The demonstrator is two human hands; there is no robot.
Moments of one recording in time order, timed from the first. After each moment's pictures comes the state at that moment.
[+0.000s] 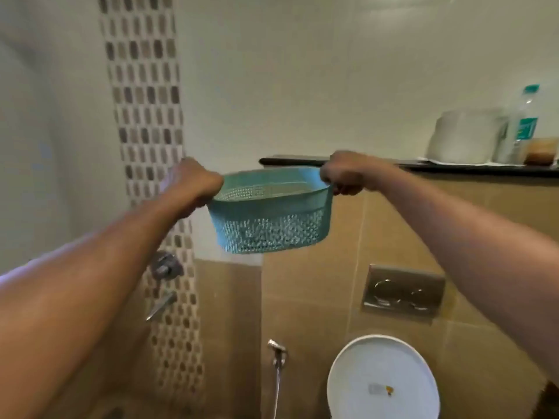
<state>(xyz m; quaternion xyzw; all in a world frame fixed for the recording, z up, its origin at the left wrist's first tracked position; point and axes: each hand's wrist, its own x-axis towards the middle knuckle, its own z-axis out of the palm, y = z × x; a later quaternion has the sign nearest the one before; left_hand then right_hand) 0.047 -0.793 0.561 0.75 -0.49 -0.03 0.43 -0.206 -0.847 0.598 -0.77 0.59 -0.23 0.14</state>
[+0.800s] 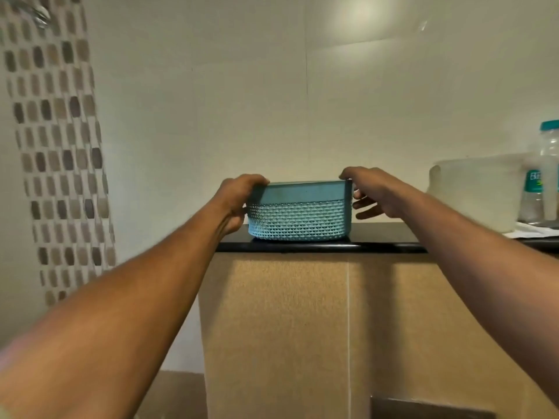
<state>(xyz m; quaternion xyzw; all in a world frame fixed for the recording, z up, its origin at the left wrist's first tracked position) -0.096 -1.093 0.655 0.42 -0.53 -0.40 0.62 -0.345 -1.098 0.669 -0.62 0.56 -0.47 0.30</state>
